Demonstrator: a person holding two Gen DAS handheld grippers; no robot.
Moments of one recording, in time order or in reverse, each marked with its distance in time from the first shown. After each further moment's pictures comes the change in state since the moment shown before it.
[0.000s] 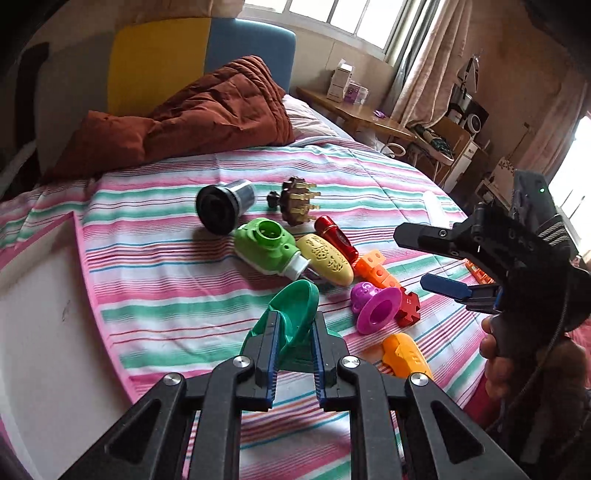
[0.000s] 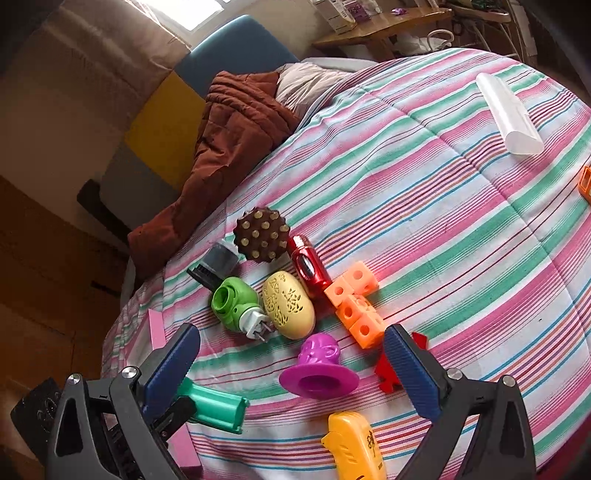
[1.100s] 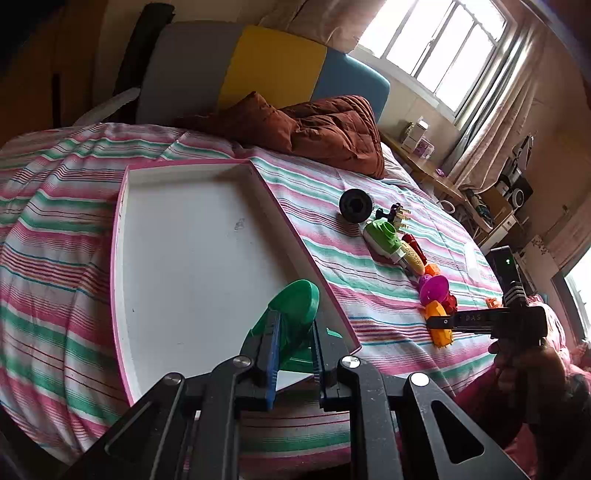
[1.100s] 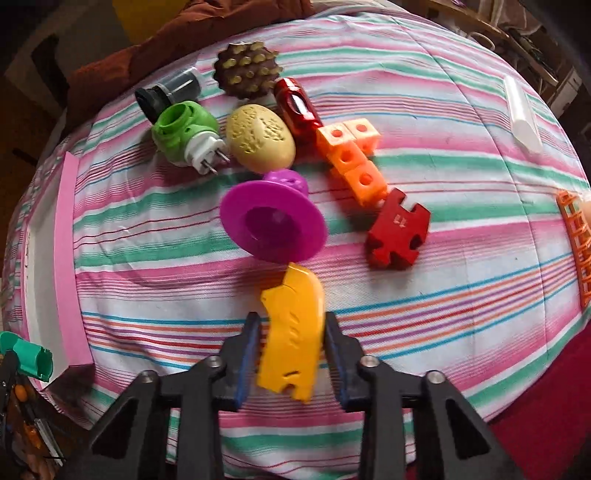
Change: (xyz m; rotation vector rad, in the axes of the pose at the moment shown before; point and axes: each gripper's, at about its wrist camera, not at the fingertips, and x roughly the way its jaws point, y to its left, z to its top) left arm -0.113 0.111 -0.096 -0.278 -0.108 0.098; right arm 0.044 0.030 -0.071 -0.286 0.343 -0.390
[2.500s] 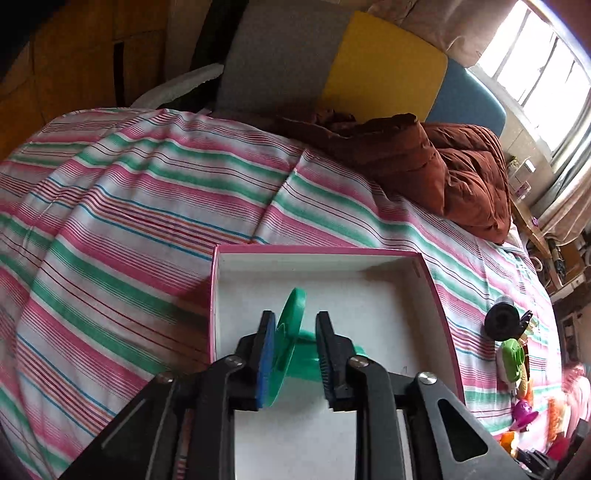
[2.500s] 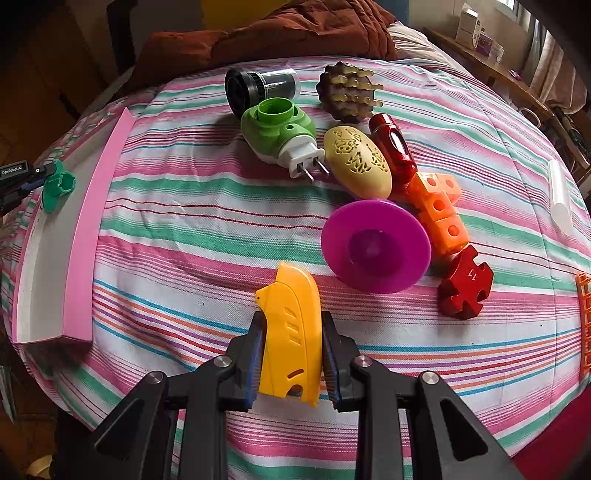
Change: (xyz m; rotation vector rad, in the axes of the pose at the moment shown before) left arm 0.098 0.135 0.140 -0.197 0.049 0.262; right arm 0.008 0.040 -0.010 -0.244 -0.119 -0.018
